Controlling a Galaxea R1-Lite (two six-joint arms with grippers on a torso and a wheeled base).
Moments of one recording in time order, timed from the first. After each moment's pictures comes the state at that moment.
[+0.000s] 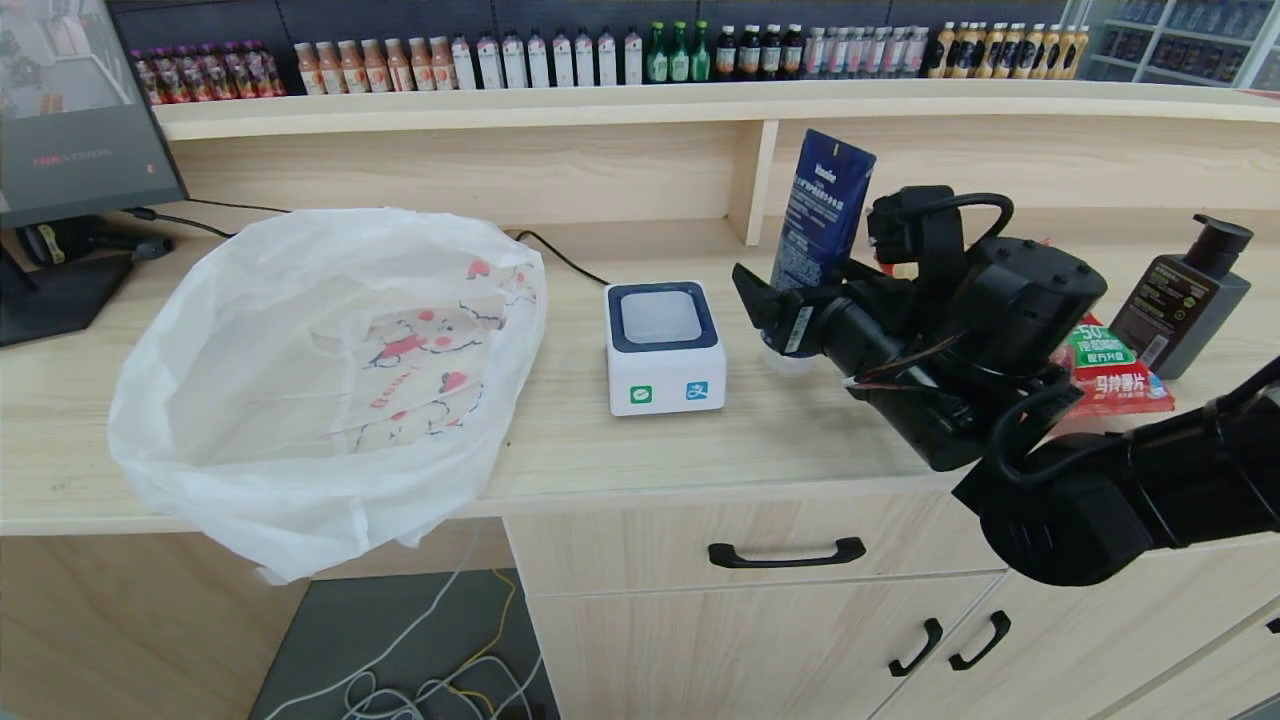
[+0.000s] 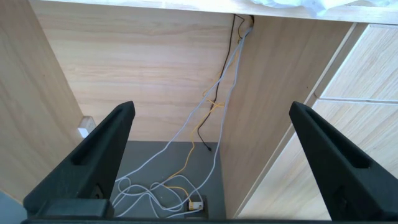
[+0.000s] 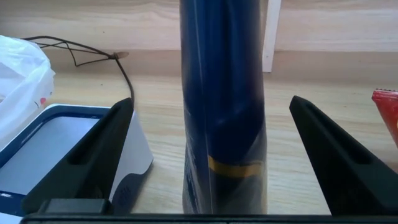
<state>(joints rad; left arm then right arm) 0.00 0.00 0.00 0.00 0.00 -0.01 0.55 1.92 -0.99 -1.17 -0.24 -0.04</state>
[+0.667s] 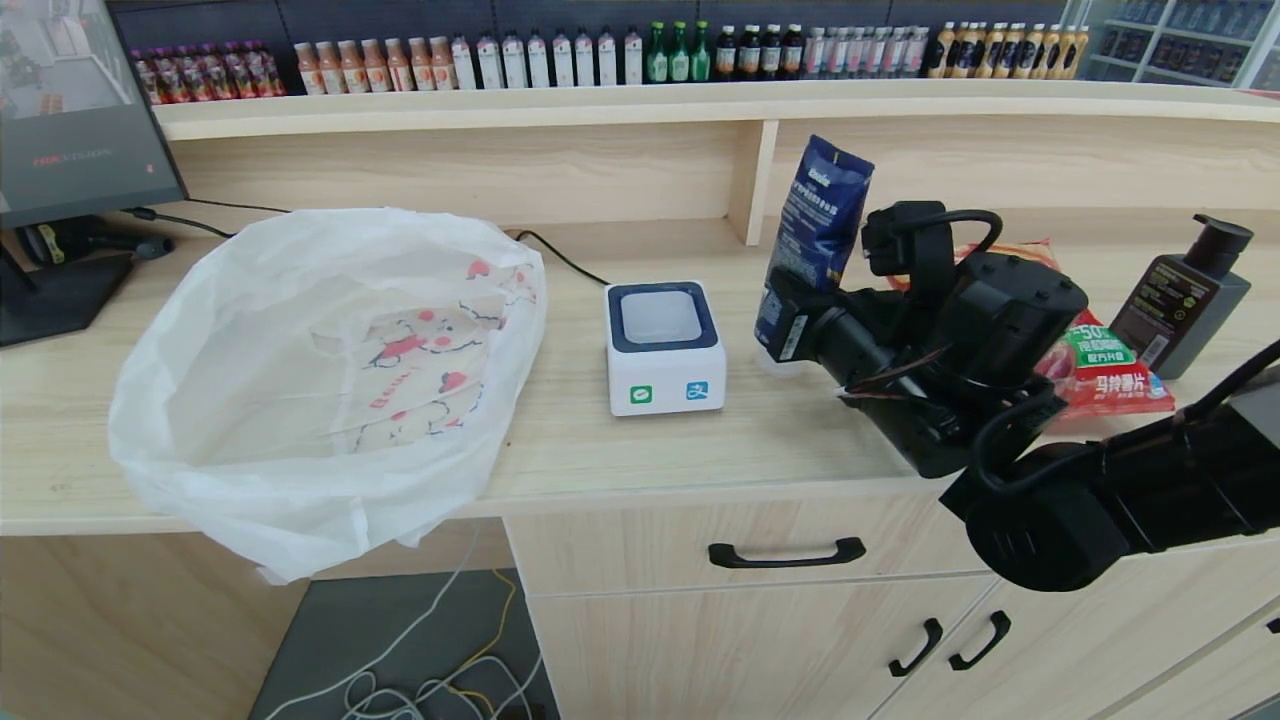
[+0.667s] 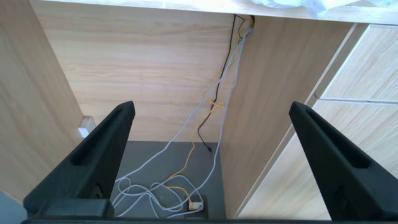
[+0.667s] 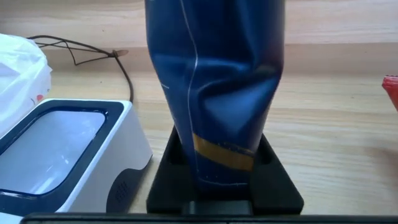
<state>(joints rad) 0.00 0.00 0.00 0.00 0.00 -0.01 0.55 1.95 -0.99 -1.21 -0.24 -0.01</state>
